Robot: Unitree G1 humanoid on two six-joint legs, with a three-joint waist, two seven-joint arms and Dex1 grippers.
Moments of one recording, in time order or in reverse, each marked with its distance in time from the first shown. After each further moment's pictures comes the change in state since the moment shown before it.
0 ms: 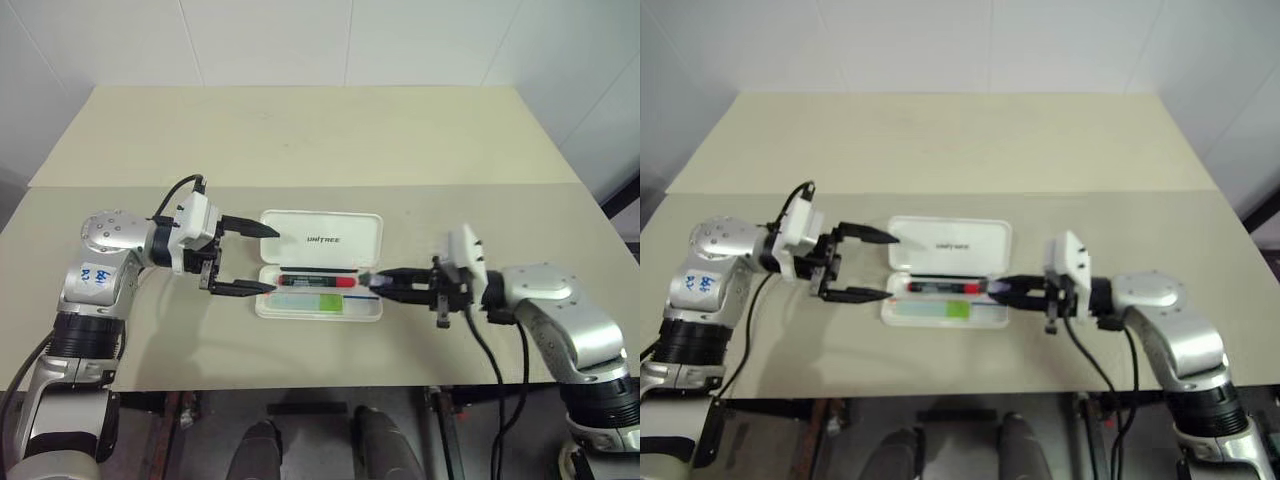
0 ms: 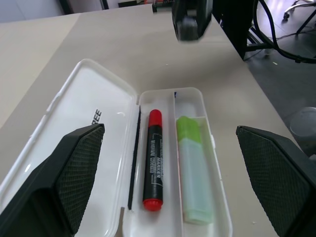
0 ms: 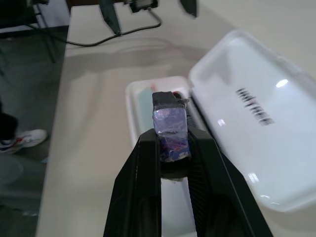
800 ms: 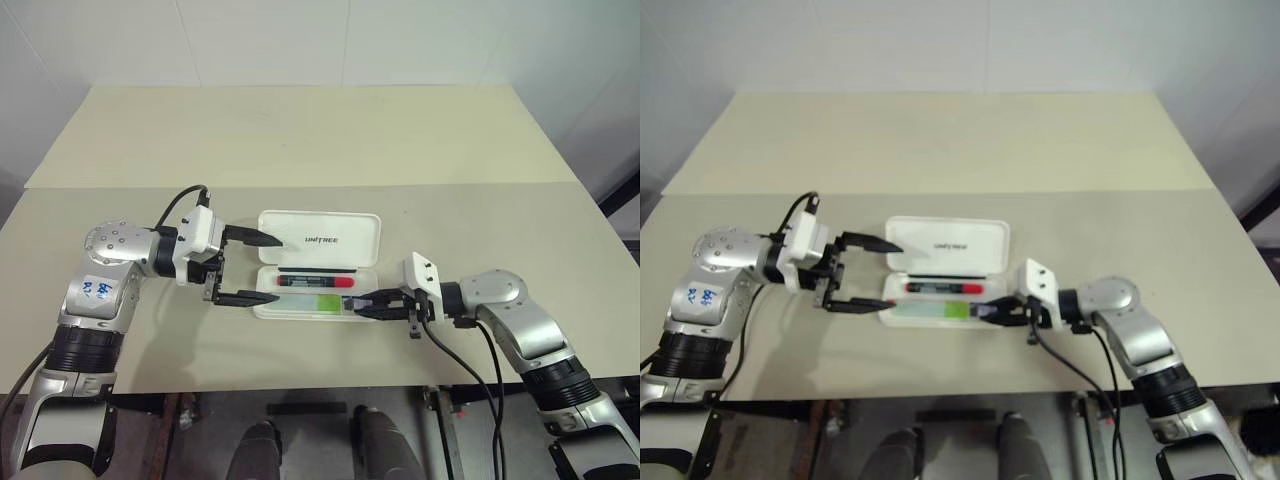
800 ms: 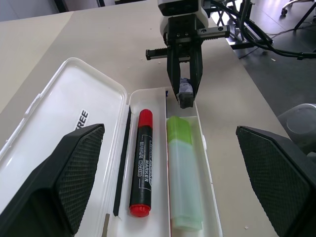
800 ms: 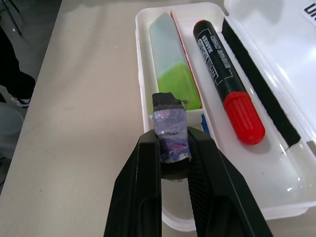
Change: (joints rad) left arm 0.060 0.002 -0.004 -0.072 0.001 -0.002 0.042; right arm -0.083 0.046 0.174 0.293 -0.189 -0.212 0.083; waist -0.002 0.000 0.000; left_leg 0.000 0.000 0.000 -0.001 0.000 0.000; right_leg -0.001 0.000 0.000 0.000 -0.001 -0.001
